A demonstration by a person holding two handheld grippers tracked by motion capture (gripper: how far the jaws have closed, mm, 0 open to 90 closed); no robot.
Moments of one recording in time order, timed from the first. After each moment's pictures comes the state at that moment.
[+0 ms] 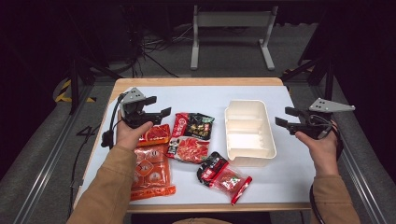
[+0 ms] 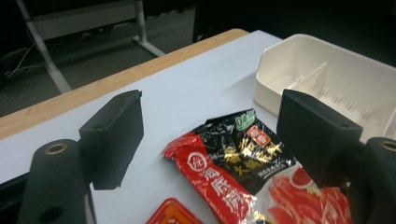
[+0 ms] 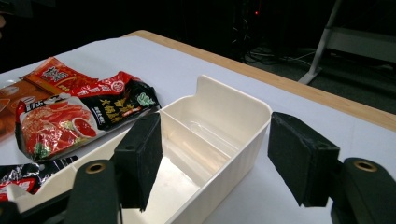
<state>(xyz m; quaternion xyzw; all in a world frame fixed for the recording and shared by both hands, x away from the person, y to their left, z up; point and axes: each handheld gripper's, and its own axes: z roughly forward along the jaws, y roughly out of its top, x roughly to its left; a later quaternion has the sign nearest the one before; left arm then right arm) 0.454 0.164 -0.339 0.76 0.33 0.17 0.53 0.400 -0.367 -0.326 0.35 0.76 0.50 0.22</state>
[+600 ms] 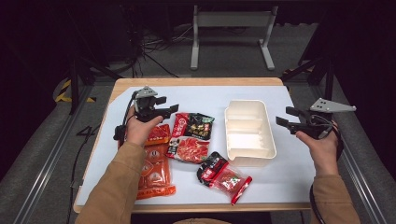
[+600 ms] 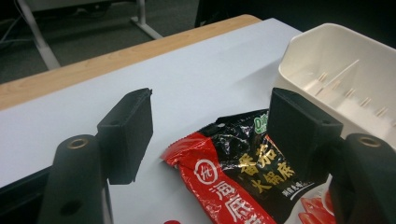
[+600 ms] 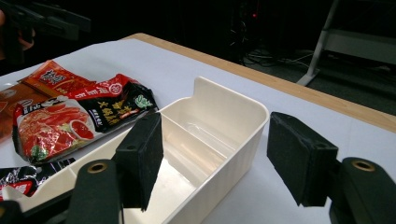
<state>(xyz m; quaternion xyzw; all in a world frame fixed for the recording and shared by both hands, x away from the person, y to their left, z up) 0.495 0.139 -0.373 0.77 0.37 0.14 0.50 0.400 -0.369 -0.328 0.35 0.76 0.50 0.23</state>
